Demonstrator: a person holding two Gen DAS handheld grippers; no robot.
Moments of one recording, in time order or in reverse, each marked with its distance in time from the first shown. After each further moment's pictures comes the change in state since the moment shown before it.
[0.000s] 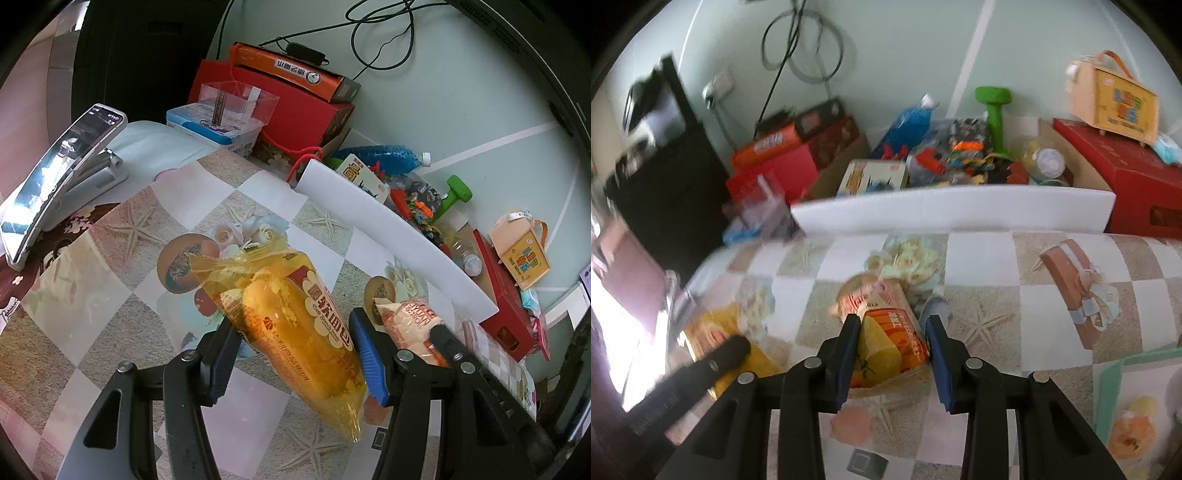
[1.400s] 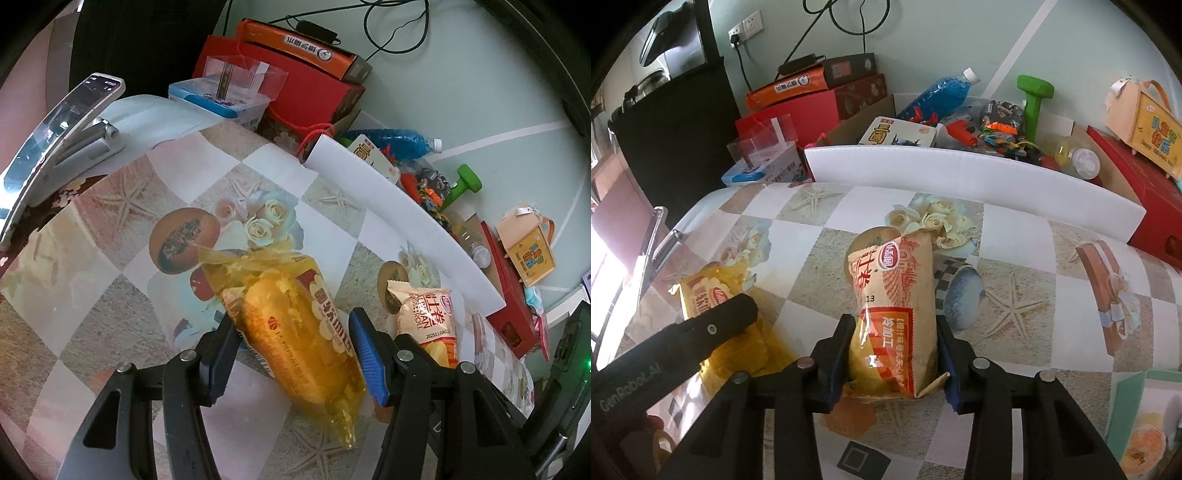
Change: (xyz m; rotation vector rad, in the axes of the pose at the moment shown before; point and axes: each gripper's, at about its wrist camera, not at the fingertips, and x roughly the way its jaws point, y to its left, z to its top) left arm 0.020 0.007 -0.004 -0.031 0.061 0.000; right arm 0.026 0.025 -0.019 -0.148 0.080 -0.031
